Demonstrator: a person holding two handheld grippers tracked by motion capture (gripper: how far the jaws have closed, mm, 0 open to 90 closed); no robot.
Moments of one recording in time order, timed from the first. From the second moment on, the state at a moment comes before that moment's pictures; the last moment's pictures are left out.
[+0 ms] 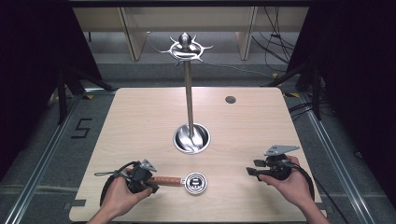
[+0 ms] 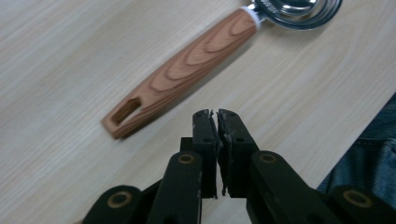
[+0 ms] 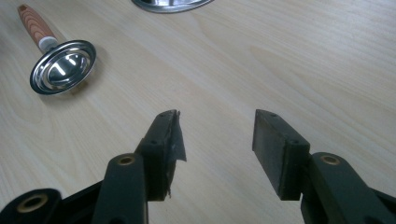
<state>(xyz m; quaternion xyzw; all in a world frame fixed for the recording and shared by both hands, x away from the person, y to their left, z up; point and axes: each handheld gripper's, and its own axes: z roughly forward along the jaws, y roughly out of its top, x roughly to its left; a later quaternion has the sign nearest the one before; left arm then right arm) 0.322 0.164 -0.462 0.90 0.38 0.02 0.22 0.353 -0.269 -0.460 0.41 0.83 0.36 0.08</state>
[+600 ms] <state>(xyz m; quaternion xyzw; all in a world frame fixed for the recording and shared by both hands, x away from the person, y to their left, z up) 0.361 0.160 -0.480 0.89 0.44 0.00 0.16 0.350 -0.273 -0.463 0.42 0.82 0.37 0.08</state>
